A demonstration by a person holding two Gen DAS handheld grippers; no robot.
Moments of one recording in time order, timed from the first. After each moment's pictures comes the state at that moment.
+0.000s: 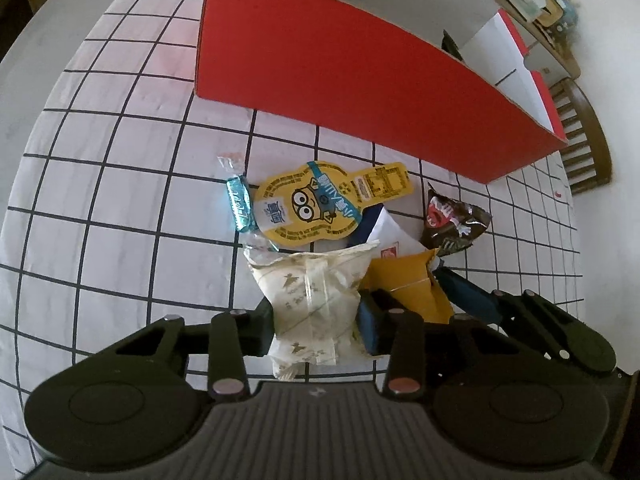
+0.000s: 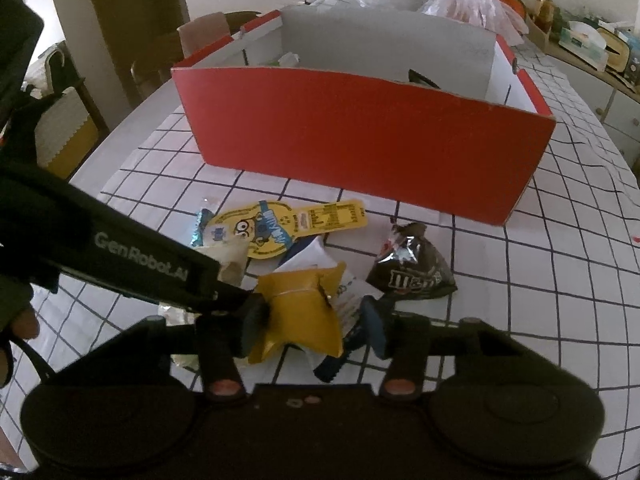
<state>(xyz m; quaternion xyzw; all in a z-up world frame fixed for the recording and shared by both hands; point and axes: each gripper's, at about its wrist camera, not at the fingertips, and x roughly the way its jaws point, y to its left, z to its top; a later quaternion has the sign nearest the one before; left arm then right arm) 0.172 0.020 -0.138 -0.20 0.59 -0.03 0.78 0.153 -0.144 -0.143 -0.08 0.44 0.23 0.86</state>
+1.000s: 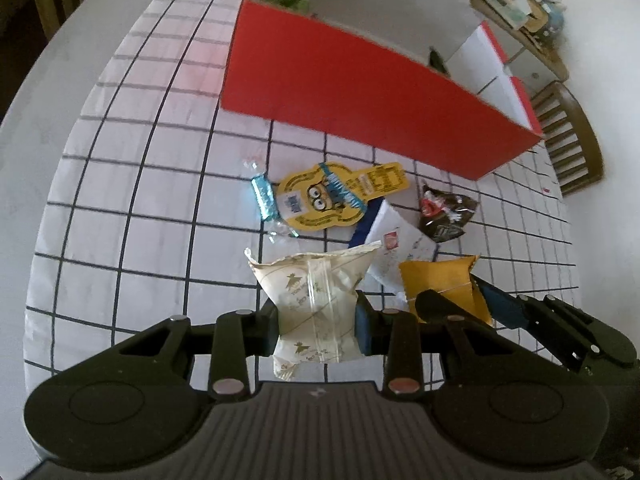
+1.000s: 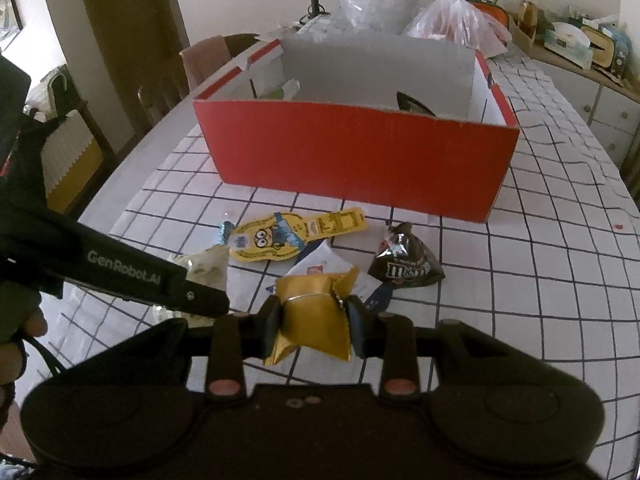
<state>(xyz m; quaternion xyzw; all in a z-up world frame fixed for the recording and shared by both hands) 0.143 0.031 -0.111 -0.19 0.56 -0.03 0.81 0.126 -0.154 -0.114 -0.05 0.43 0.23 0.87</state>
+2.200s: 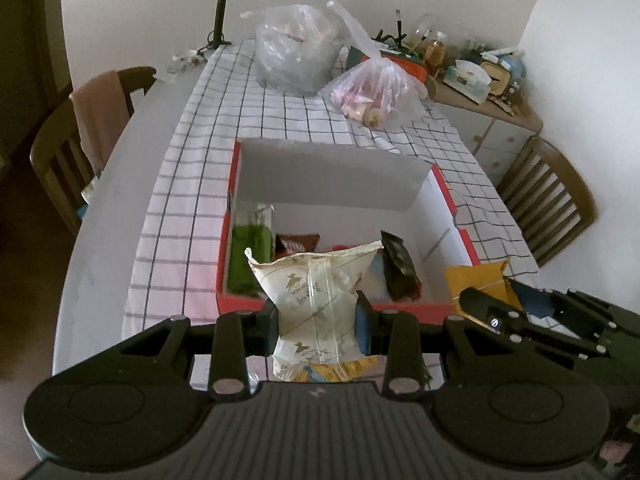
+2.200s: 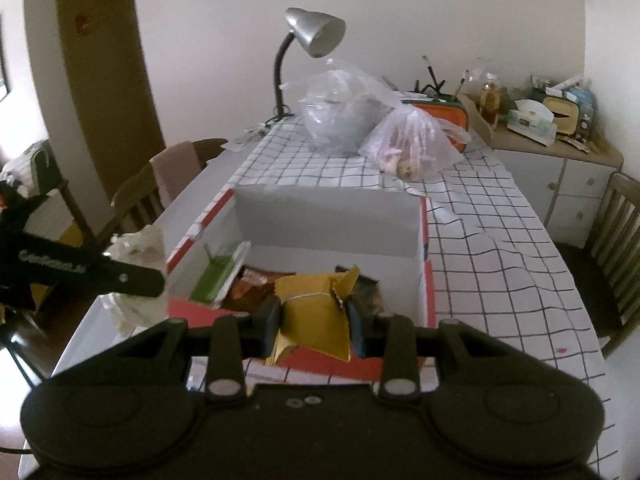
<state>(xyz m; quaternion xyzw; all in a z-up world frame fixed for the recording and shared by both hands) 0.209 0.025 0.014 -0.09 0.44 -0.02 0.89 0.202 -0.178 -0.022 -0.02 0.33 0.19 0.93</state>
